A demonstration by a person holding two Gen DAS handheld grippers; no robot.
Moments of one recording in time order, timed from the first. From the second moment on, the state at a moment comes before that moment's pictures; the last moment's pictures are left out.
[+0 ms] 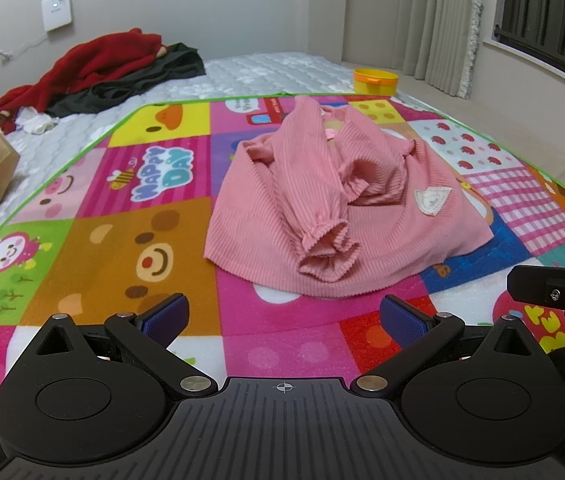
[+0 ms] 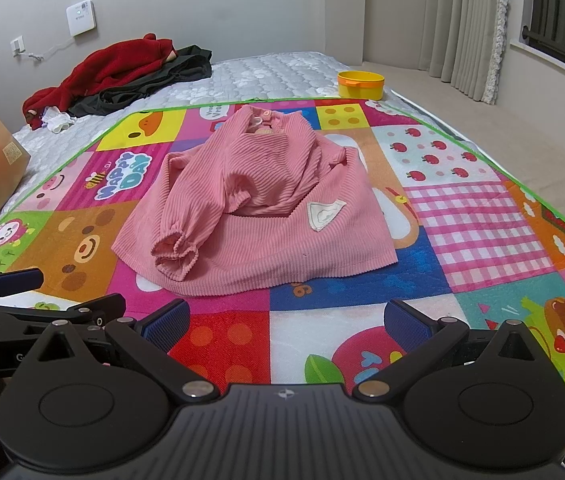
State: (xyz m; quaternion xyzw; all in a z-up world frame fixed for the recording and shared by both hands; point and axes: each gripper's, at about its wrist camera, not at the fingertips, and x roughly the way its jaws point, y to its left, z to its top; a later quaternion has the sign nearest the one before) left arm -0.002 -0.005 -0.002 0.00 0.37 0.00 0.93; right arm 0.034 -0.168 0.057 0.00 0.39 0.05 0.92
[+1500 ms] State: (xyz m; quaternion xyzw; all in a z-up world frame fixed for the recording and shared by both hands) left arm 0.053 -0.001 0.003 -0.02 0.40 -0.04 0.92; right arm 0.072 -0.223 0.083 0.15 0.35 0.11 0.92
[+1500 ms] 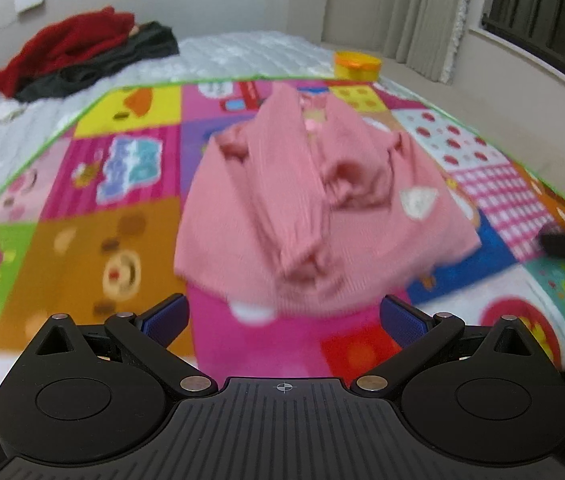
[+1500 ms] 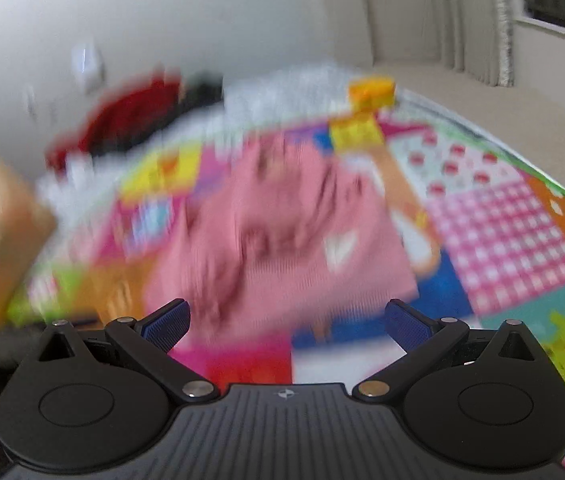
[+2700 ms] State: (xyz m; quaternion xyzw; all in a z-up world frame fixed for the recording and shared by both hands) left arm 0.196 0.044 -0.065 -0.08 0.49 -0.10 0.86; right arm 0.239 -0.203 -0.037 -0.06 0.48 0.17 0.86
